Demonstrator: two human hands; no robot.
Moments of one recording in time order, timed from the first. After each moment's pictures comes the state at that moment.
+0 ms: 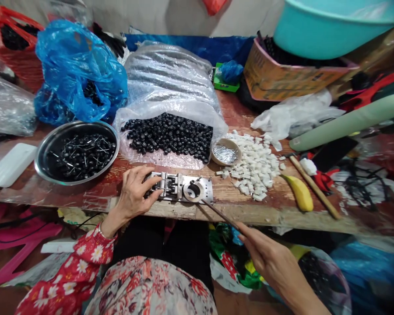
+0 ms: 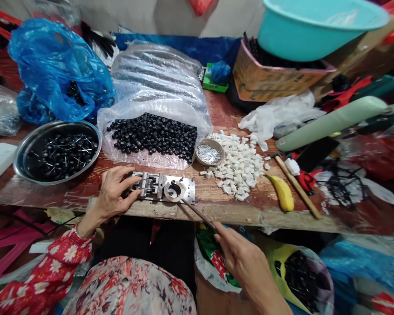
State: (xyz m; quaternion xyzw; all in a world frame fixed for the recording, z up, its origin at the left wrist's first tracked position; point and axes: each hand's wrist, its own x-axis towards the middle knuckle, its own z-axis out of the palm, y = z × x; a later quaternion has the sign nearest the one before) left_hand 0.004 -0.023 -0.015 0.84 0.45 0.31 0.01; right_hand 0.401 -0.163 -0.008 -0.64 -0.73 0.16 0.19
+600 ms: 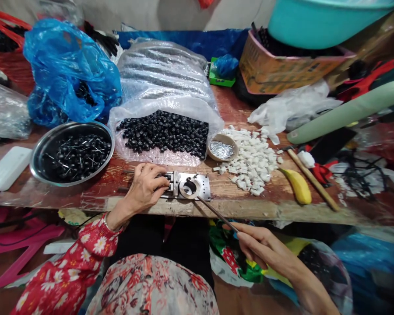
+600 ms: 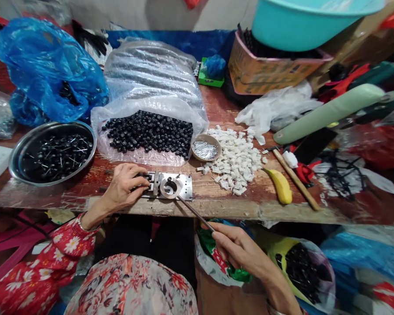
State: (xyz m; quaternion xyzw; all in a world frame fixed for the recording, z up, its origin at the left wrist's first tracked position) left_hand 0.036 -0.006 0.004 0.87 0.40 0.26 0.12; right_hand 0.408 -0.147 0.006 -0.61 -0.47 0.63 0.11
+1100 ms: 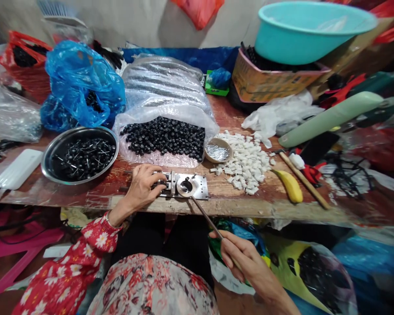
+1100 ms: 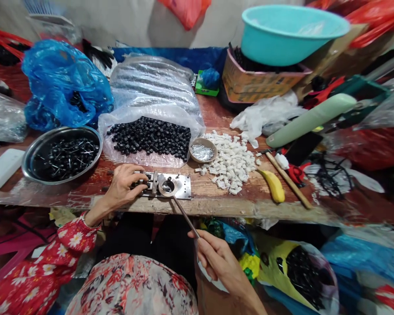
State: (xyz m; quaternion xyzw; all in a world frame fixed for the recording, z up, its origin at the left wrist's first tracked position) left_hand 0.029 -0.010 0.000 0.84 0.43 0.30 0.11; right_hand 0.348 -0.194 -0.010 -0.58 -0.39 0.66 0.27
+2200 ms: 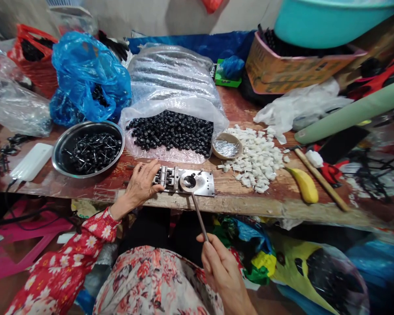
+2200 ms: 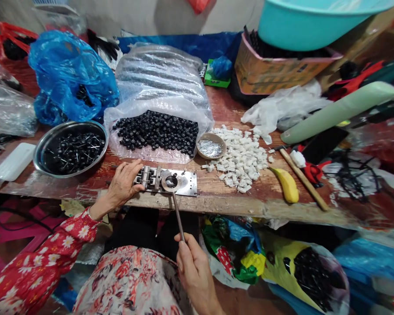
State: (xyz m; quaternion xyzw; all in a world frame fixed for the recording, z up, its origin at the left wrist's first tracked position) left_hand -0.002 -0.012 -0.048 0.86 0.44 0.26 0.03; right_hand 0.261 -0.220 -0.007 -0.59 -0.29 0.66 0.37
